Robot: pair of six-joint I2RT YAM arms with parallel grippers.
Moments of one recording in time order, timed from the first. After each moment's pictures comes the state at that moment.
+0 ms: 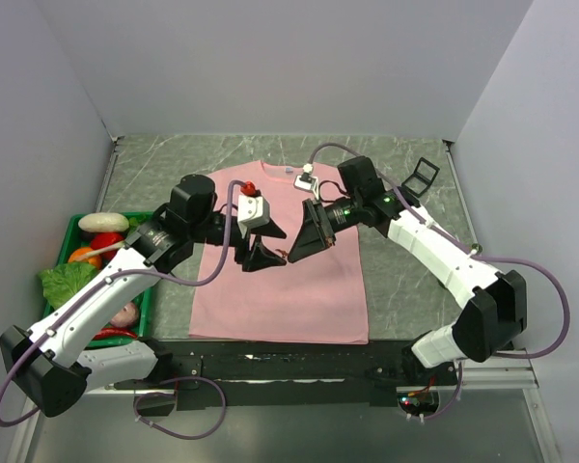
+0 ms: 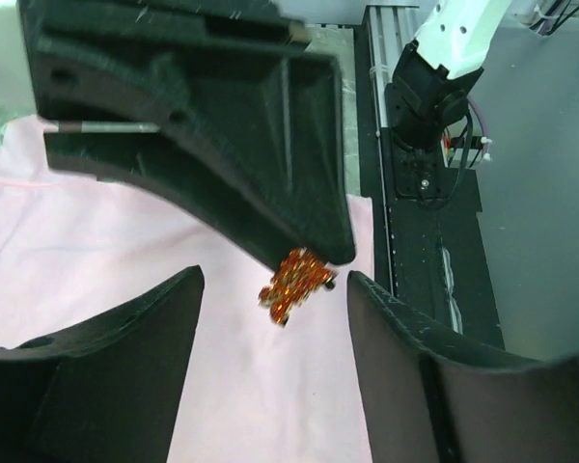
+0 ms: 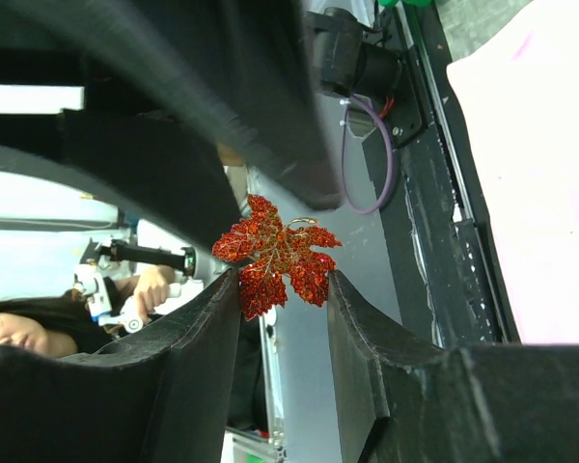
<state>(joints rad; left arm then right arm) -0.64 1.13 1.12 -0.36 0.87 0.28 0.53 1.43 1.29 -0.64 -1.21 0.37</state>
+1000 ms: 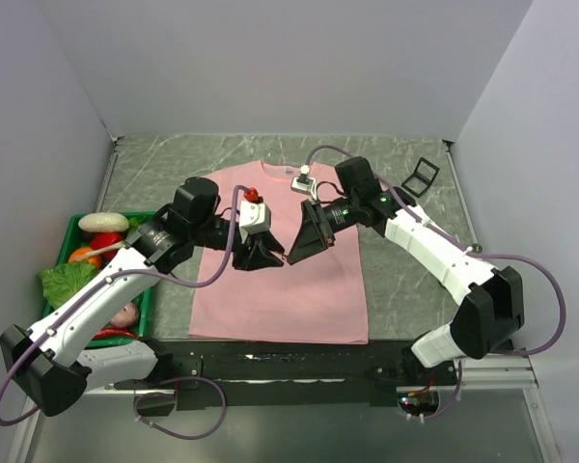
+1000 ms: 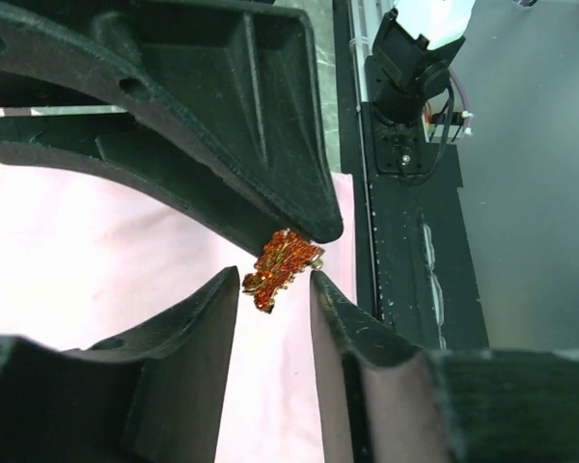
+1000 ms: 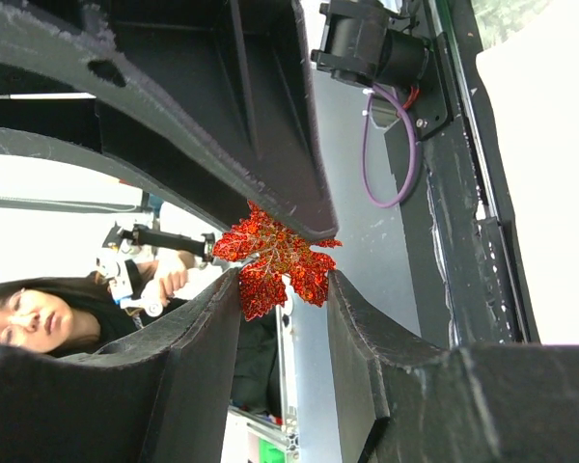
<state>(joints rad) -0.65 1.13 1.13 -0.45 0.88 0.33 0.54 1.45 1.28 -0.62 -1.27 0.39</state>
